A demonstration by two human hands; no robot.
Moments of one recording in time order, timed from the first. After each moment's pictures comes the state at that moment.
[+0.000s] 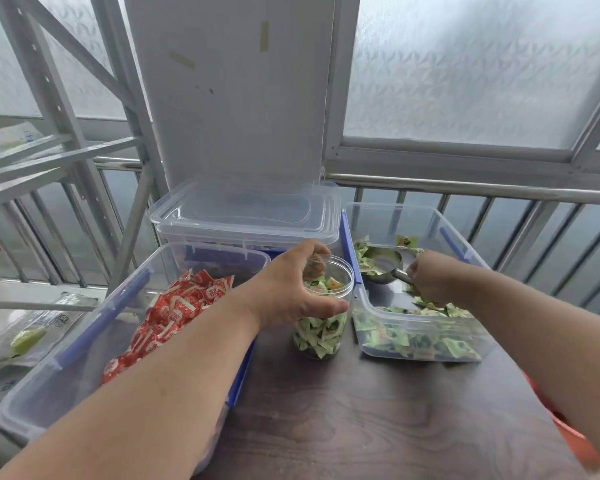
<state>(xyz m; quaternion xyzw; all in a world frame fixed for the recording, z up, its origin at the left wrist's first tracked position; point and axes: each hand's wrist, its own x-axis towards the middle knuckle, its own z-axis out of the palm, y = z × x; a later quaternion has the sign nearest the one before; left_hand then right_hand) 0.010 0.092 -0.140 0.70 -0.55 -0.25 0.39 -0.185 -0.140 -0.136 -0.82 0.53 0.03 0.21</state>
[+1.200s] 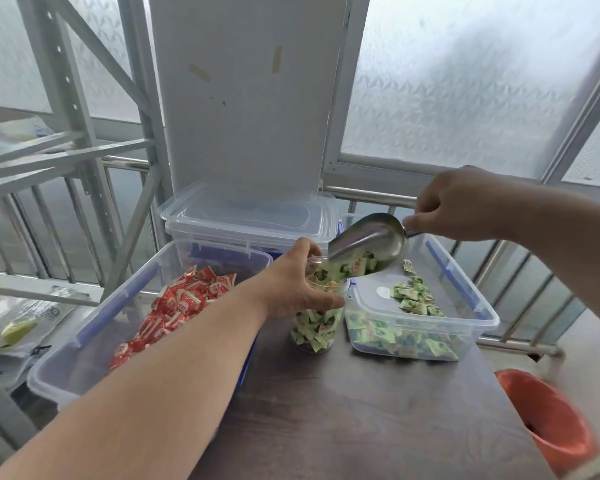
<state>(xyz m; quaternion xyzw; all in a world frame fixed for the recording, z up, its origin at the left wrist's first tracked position) 0.008 0.095 -0.136 0.71 -0.55 -0.24 0.38 -0.210 -0.031 0.044 -0.93 0.35 -0.04 -0.06</state>
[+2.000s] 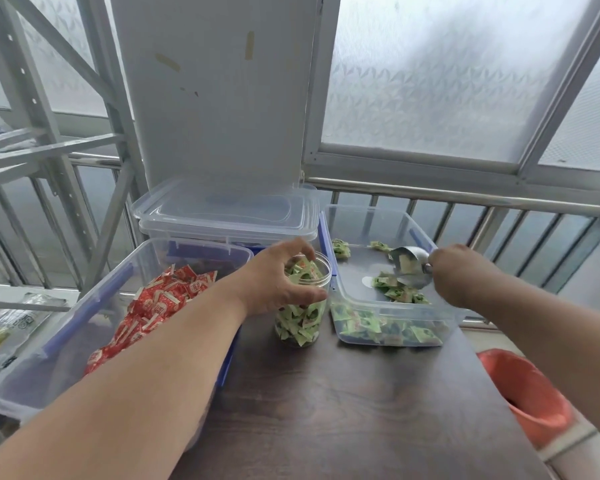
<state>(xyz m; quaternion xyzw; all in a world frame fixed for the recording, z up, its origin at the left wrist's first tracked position) 0.009 0.094 -0.139 0.67 -0.58 -0.25 0.39 -0.257 -0.105 -0.094 -0.87 0.46 0.06 -0.14</state>
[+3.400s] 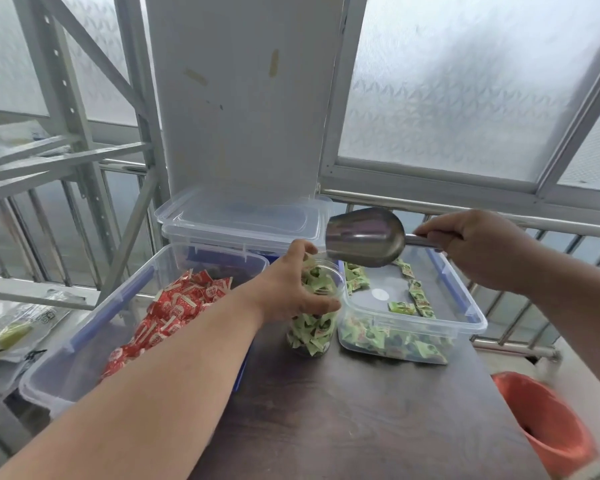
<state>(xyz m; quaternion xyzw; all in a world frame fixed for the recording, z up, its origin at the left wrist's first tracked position) 0.004 0.101 -0.134 0.70 -0.54 -0.25 0.39 -0.247 -0.057 -0.014 -0.90 0.36 -0.19 0.13</state>
